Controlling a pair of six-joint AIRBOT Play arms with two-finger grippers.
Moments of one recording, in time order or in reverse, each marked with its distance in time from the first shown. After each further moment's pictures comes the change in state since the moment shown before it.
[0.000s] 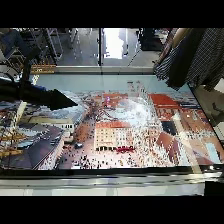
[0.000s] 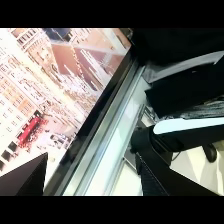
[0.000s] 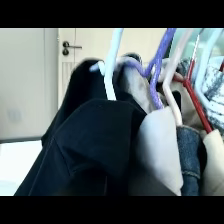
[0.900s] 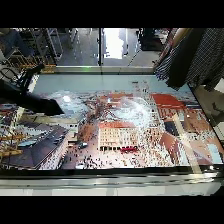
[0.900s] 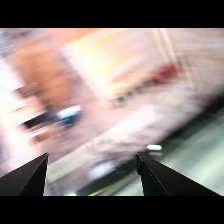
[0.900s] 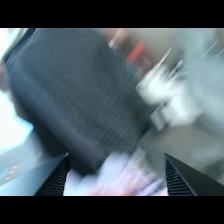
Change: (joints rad) left arm -0.008 0.015 0.015 0.750 0.034 -0.226; right arm 0.627 0.173 -0.186 1.075 0.266 -0.289
